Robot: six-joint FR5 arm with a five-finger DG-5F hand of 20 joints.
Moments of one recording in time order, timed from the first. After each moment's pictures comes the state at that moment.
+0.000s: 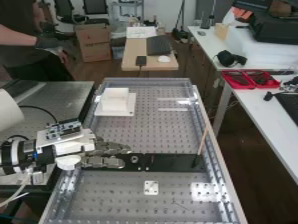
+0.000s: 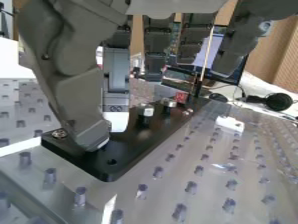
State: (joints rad) arm 0.94 -2.09 -1.89 -2.65 -2.58 -1.28
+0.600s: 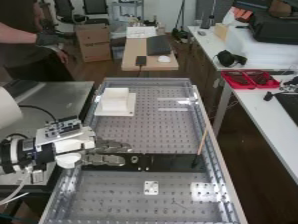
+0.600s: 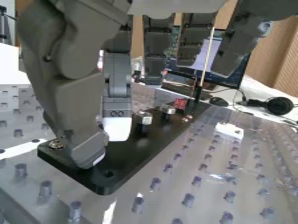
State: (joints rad) arm 0.94 -2.08 -1.89 -2.64 -2.59 -1.26
